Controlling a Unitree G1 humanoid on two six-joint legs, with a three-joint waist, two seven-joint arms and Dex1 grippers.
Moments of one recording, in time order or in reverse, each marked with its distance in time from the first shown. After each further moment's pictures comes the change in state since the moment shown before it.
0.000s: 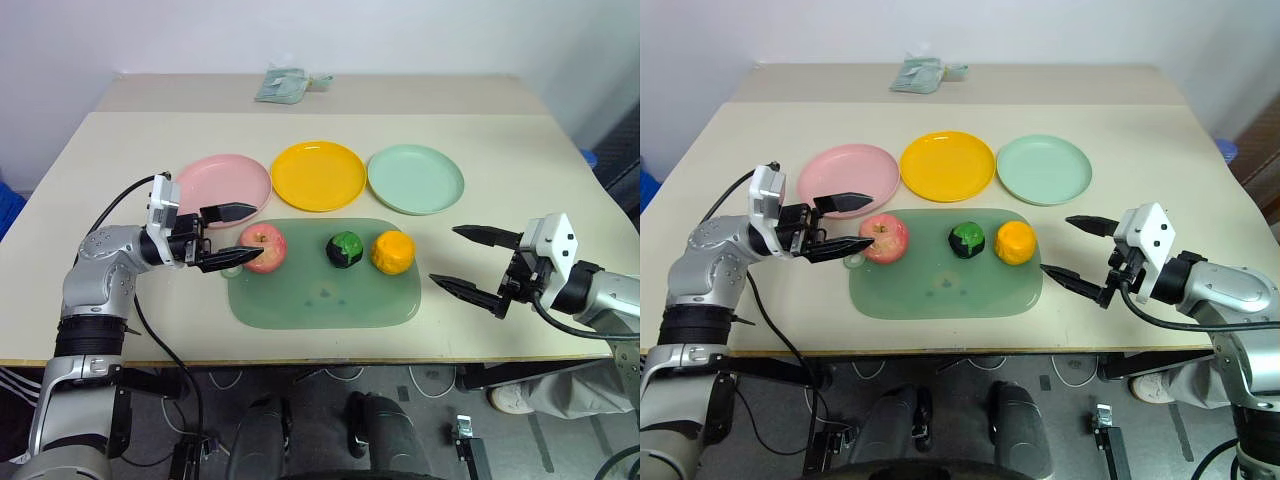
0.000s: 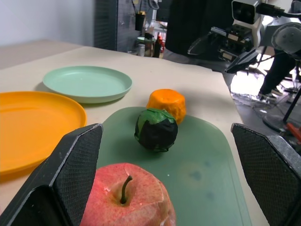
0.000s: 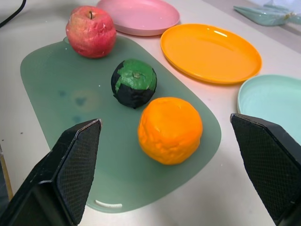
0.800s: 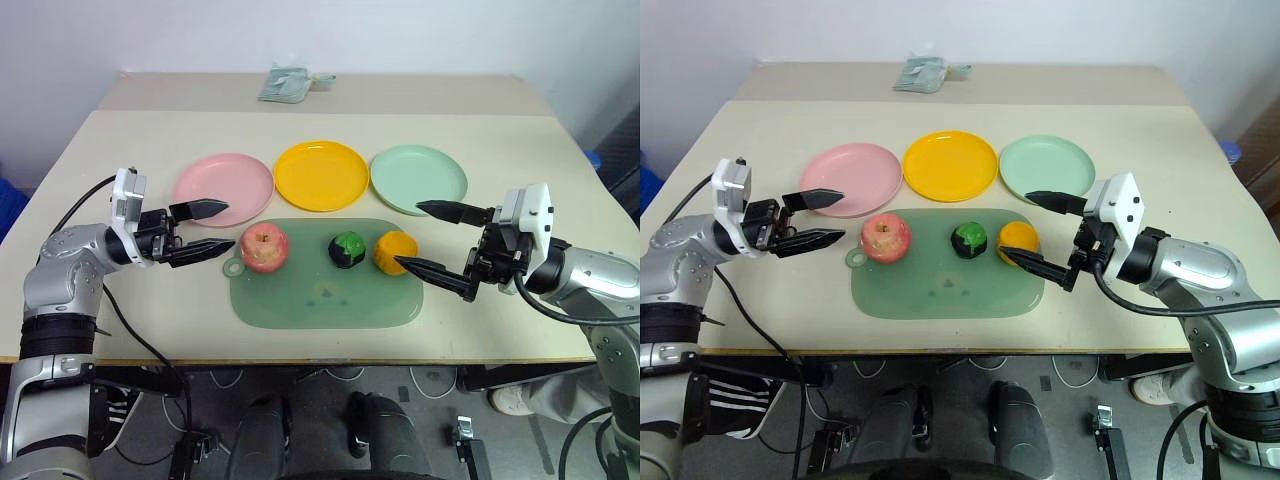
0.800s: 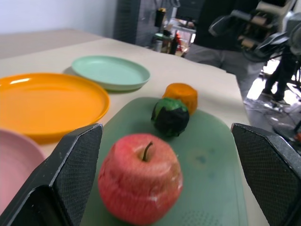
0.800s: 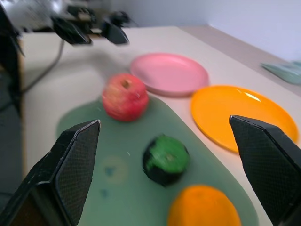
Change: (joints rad) left arm 0.008 0.096 0.054 0.061 -0.020 0.062 -0.005; right arm -0.199 0.036 0.088 -0.137 0.171 0.166 -0.086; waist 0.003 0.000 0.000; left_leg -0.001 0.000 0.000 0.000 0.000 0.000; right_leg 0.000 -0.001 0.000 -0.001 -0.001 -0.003
